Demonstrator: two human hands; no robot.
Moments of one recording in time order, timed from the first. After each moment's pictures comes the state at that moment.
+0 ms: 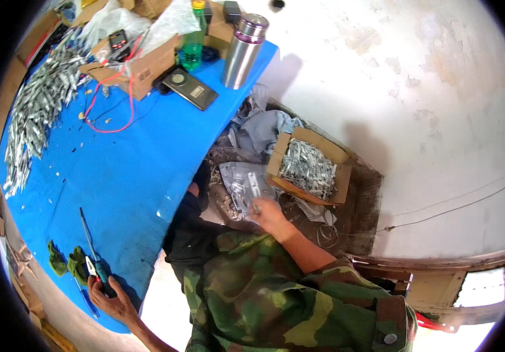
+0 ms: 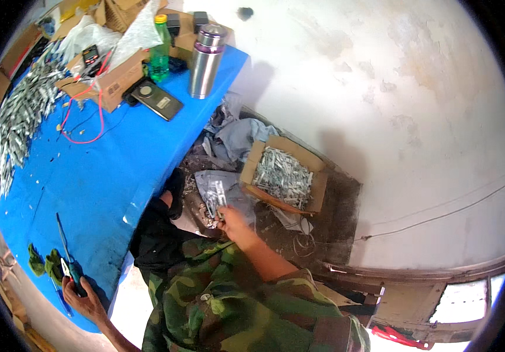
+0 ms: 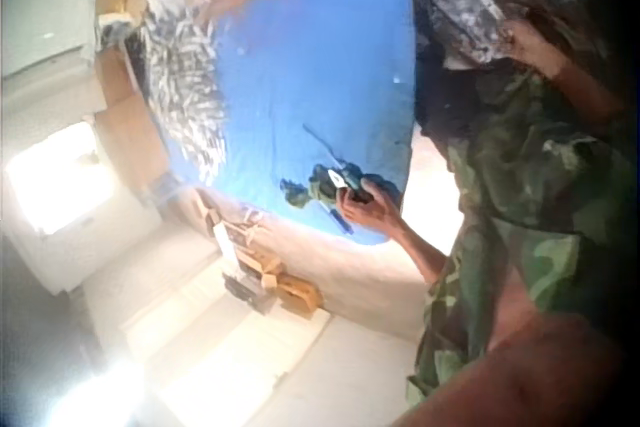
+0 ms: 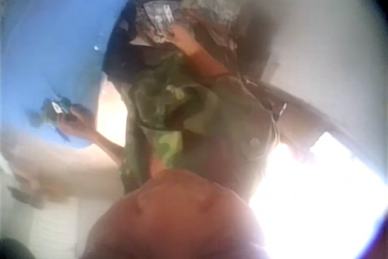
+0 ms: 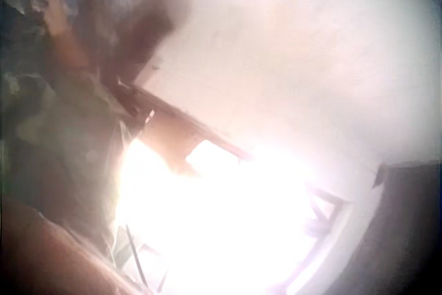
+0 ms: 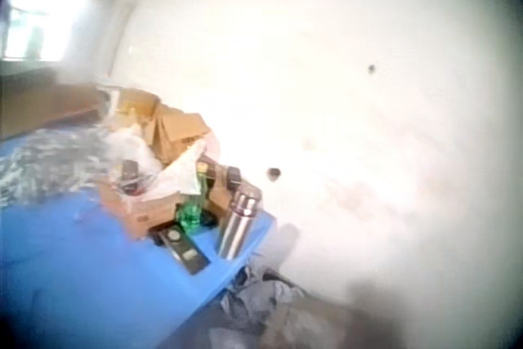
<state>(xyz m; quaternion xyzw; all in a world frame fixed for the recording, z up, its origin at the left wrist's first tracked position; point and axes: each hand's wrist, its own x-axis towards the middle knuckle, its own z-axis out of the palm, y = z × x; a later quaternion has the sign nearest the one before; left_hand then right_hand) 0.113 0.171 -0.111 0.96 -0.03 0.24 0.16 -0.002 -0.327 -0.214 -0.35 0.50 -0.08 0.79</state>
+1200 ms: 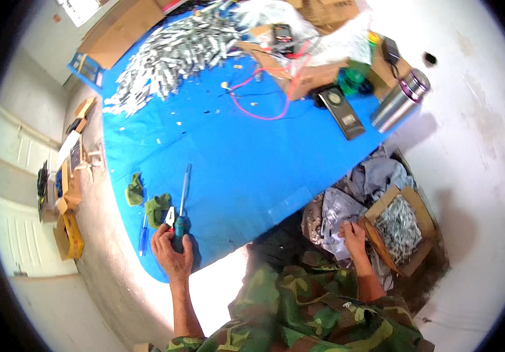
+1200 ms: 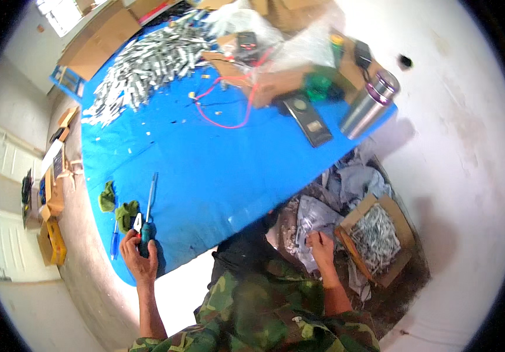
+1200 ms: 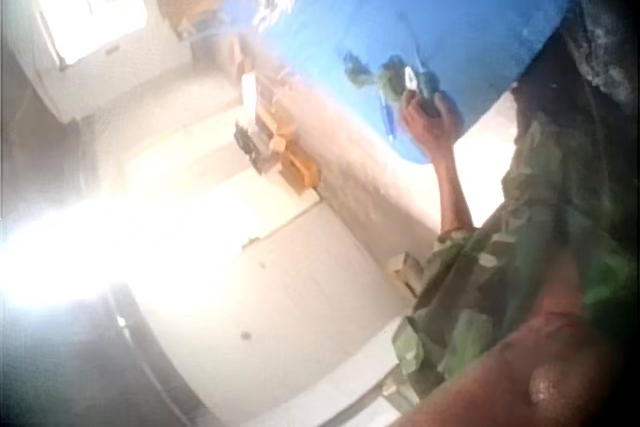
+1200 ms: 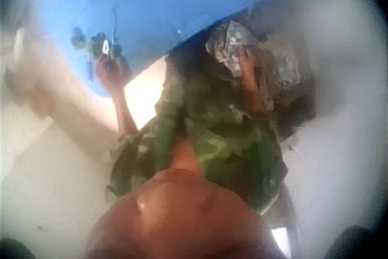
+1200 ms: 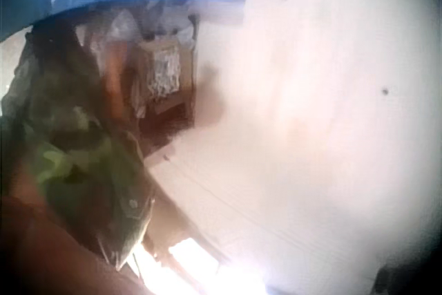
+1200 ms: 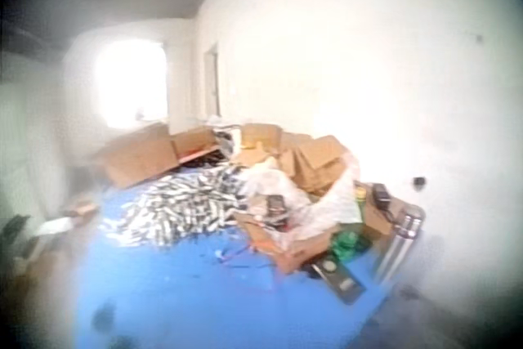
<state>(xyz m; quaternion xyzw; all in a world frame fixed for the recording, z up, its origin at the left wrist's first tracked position) 0.115 0.148 -0.080 0.95 0.00 0.25 0.19 0.032 -0.357 -0.256 -0.69 0.33 -0.04 0.64</state>
